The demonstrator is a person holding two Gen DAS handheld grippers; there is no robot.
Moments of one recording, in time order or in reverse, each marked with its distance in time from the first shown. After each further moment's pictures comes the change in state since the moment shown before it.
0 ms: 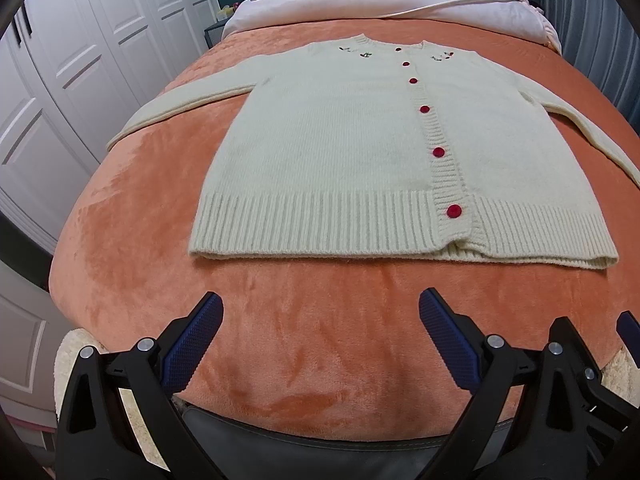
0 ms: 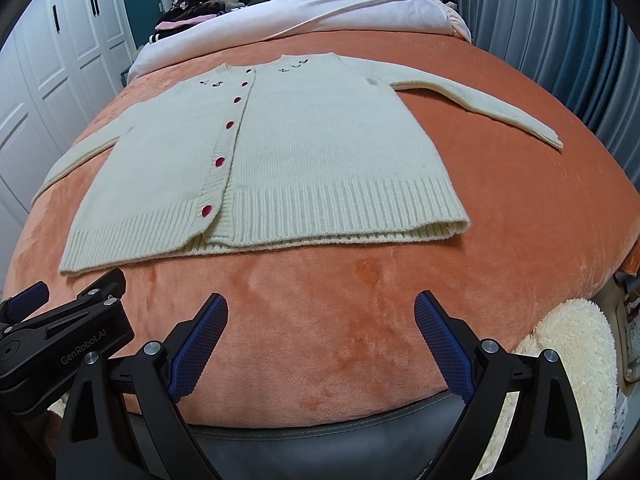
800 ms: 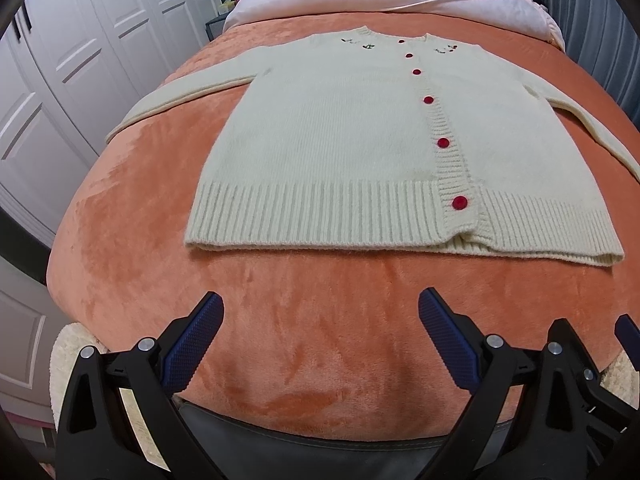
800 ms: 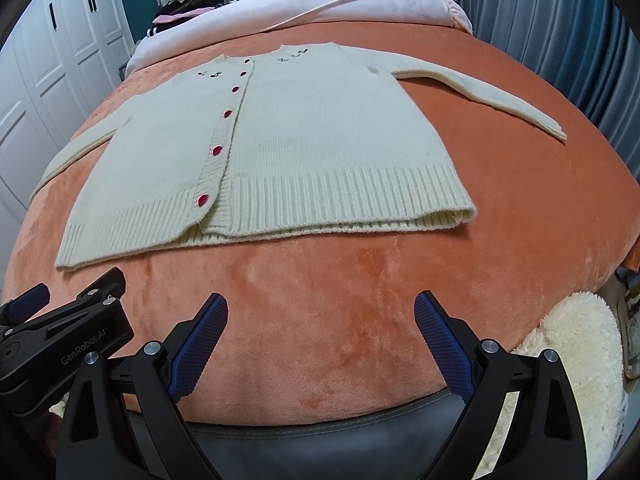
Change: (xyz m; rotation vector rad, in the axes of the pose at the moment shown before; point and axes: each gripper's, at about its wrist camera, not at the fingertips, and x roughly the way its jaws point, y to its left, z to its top) left arm 0.009 0.000 -0.006 -0.010 0.021 0.000; right arm 0.010 0.002 0.000 0.001 0.029 0.004
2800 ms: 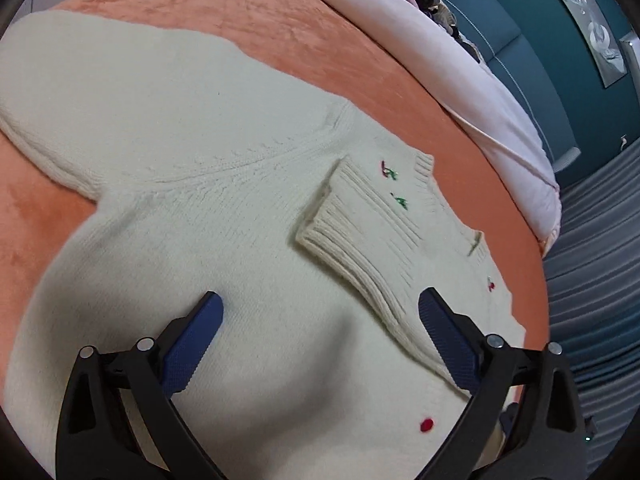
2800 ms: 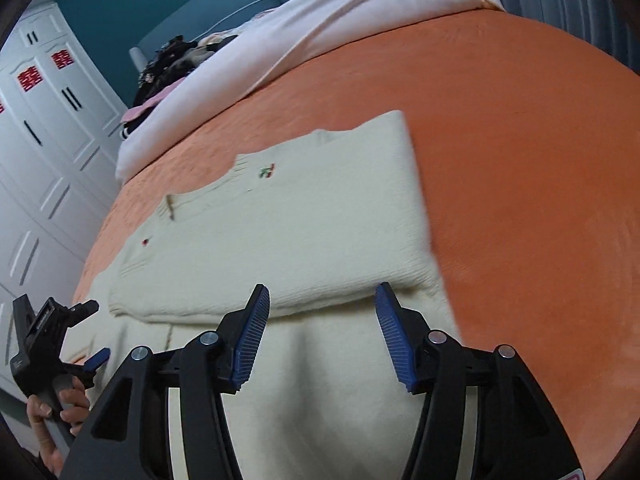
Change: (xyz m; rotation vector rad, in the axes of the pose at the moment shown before) left arm 0.243 0.054 0.288 -0.604 0.004 -0.398; right arm 0.231 -0.071 0.314 0.206 -0.056 0.277
